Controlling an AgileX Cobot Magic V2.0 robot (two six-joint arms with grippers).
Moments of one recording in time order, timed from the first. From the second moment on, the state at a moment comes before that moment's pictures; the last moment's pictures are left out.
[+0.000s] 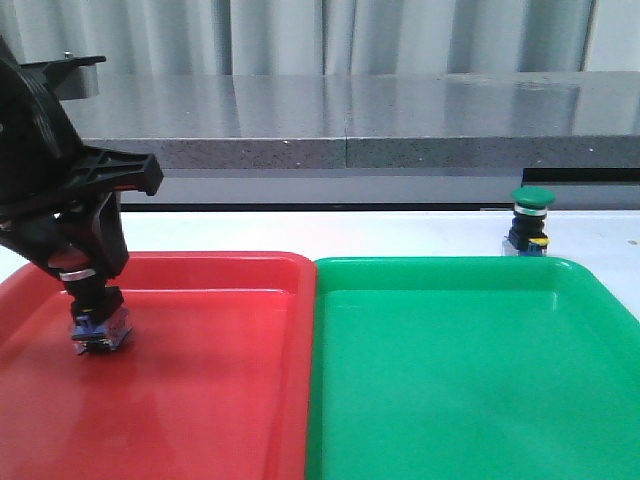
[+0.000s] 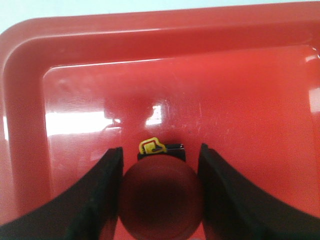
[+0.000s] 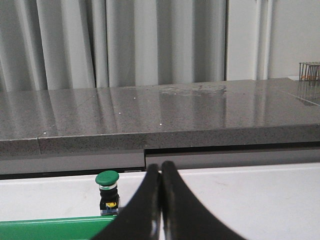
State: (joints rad) left arm -0.37 1.64 -1.00 -0.05 0.59 -0.30; right arm -0.04 -0.01 0.03 0.01 -0.09 0.07
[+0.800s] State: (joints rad) left arm -0.37 1.64 -1.00 -0.06 0.60 -0.31; right arm -0.04 -0.01 0.03 0.01 -0.09 0.07
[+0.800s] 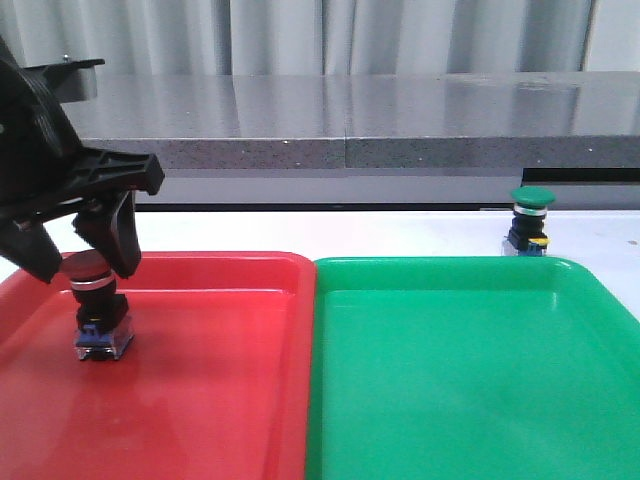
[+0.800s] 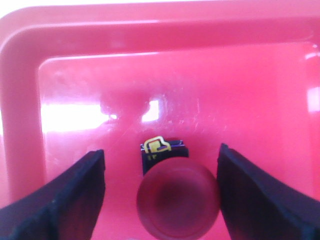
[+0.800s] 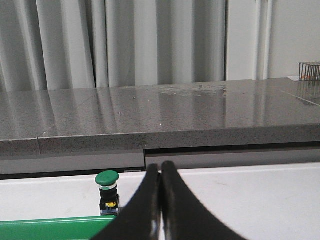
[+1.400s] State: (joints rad) left arm -0.37 1.32 -1.00 -0.02 0.59 -0.31; right arm -0.04 -0.01 0.03 0.01 -0.09 0.07
